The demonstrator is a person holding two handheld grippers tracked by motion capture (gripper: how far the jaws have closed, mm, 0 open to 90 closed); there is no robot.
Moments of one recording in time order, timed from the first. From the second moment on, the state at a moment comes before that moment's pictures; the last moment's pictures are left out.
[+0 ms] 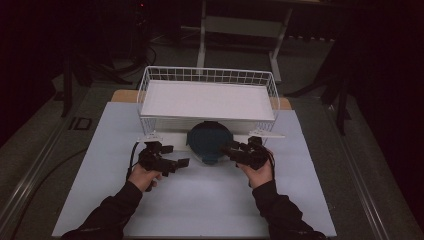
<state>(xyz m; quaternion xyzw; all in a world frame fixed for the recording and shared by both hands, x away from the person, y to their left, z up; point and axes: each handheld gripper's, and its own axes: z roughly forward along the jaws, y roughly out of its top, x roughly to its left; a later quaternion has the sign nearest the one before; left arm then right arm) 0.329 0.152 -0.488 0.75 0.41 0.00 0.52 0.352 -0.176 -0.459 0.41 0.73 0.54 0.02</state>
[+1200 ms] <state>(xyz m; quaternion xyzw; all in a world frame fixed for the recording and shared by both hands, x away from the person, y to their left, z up) 0.269 0.146 -0.503 0.78 0.37 0.03 0.50 0.340 -0.136 -0.511 0.42 0.78 0.47 -0.02</state>
